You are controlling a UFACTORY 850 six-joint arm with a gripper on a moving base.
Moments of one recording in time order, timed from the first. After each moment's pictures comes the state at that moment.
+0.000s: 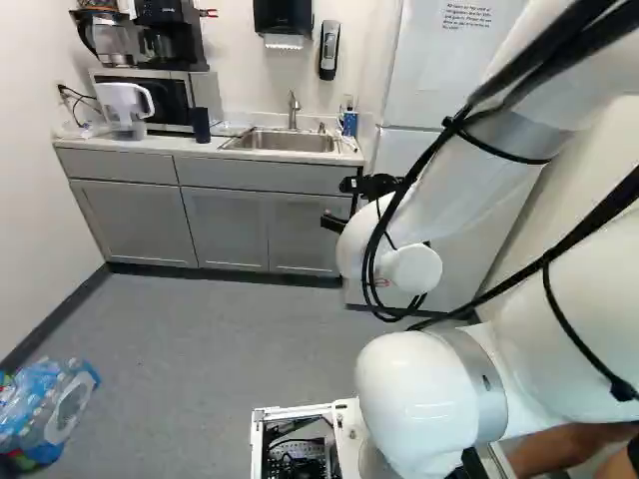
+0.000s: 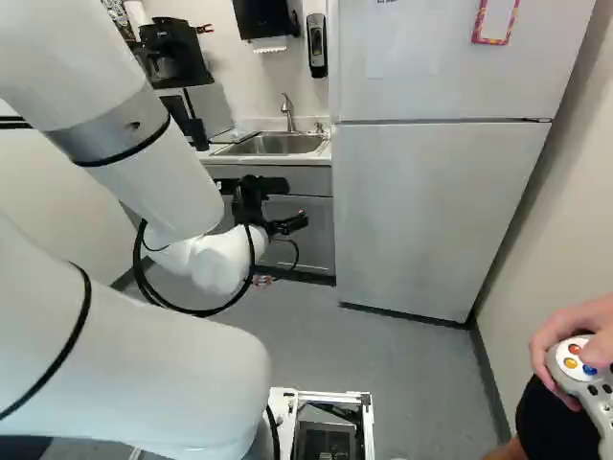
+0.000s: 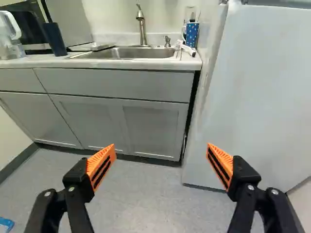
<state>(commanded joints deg) 0.0 16.8 -6.3 0.0 50.0 0.0</state>
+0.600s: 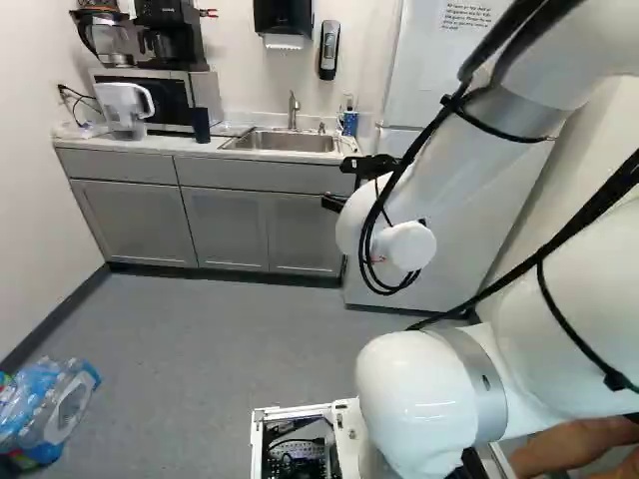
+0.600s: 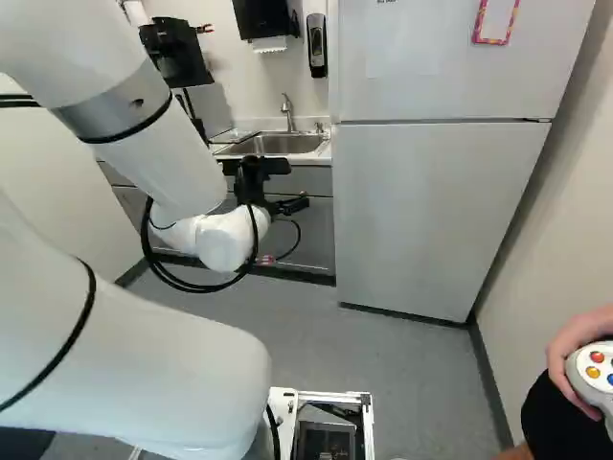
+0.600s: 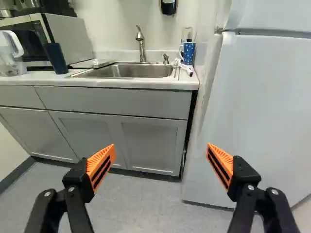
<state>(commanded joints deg) -0.4 15.1 -12.1 0.0 50.0 0.0</state>
